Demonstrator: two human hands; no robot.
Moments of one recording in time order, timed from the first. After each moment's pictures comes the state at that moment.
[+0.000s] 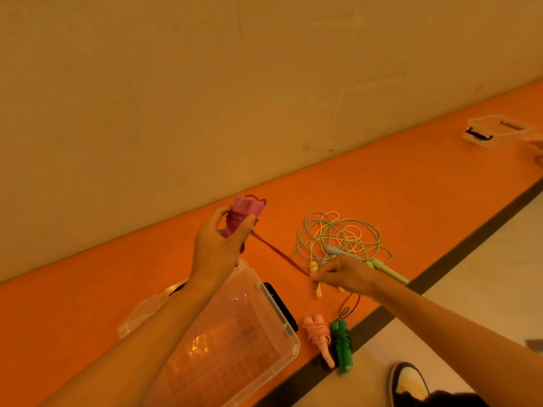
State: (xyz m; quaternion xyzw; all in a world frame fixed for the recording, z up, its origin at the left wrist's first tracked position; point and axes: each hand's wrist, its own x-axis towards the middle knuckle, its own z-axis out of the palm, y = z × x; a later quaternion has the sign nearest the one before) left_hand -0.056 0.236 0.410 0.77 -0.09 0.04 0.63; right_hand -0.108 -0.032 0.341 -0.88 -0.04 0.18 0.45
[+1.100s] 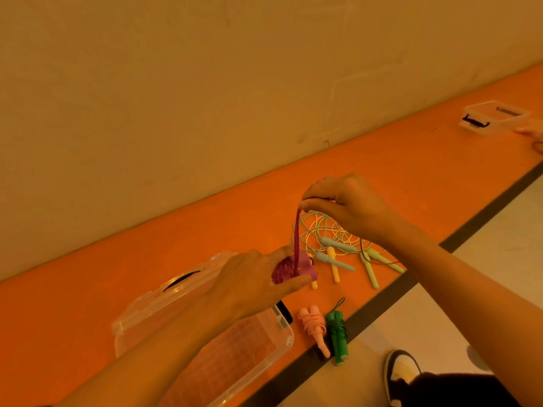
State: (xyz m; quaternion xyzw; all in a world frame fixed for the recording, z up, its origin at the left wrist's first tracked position) left_hand -0.098 0.197 0.398 0.93 -0.34 -0.07 0.13; right_hand -0.093 -0.027 0.464 -0.92 -0.23 -0.18 0.27
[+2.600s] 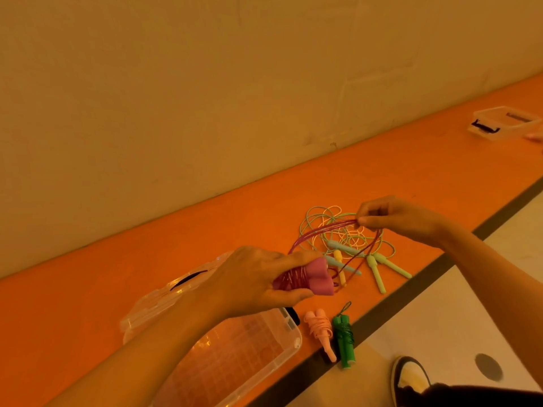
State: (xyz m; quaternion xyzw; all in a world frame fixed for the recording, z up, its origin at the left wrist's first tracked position) left_hand -0.088 0.226 0.412 0.80 -0.55 0.09 0.20; right_hand -0.096 -0.107 0.432 -0.87 -0.06 0.13 0.47
